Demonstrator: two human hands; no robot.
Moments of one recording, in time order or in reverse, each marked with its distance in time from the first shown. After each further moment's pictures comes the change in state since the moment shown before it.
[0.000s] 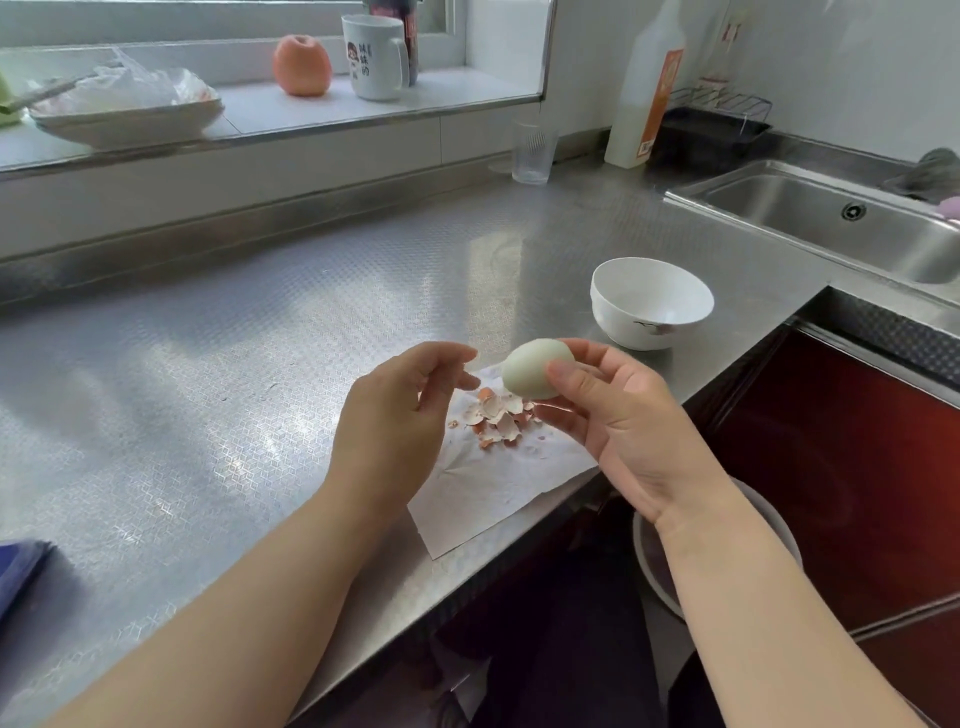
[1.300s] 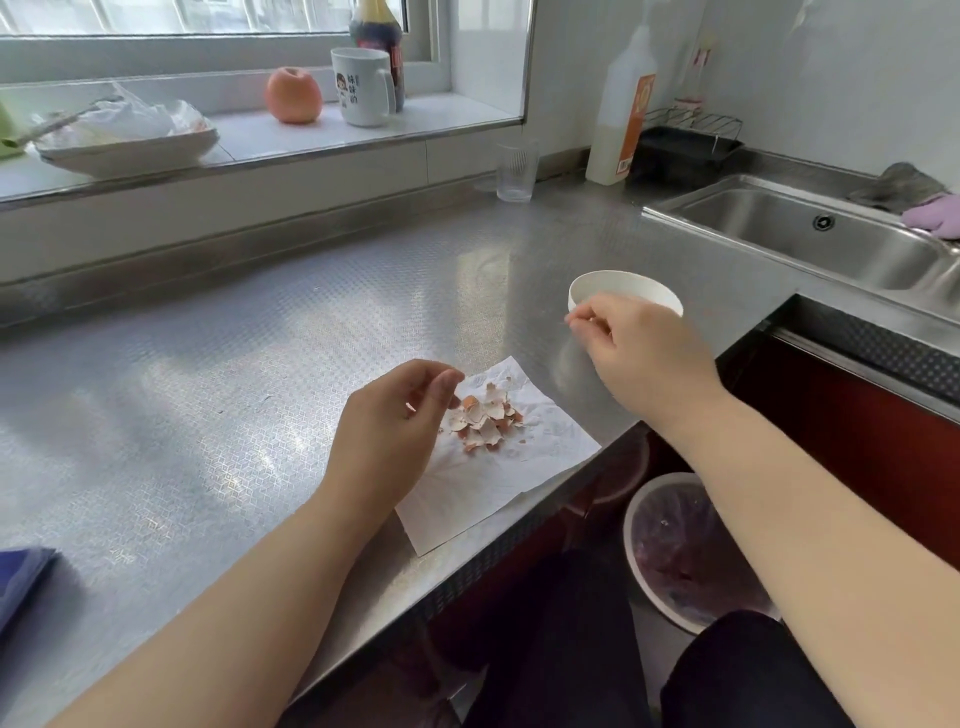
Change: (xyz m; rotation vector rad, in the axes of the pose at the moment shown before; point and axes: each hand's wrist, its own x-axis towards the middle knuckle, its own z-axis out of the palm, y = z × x) left_hand -0.001 0.002 0.002 -0.014 -0.042 -0.063; right_hand 0.037 -0.044 -0.033 -1.527 0.254 -0.504
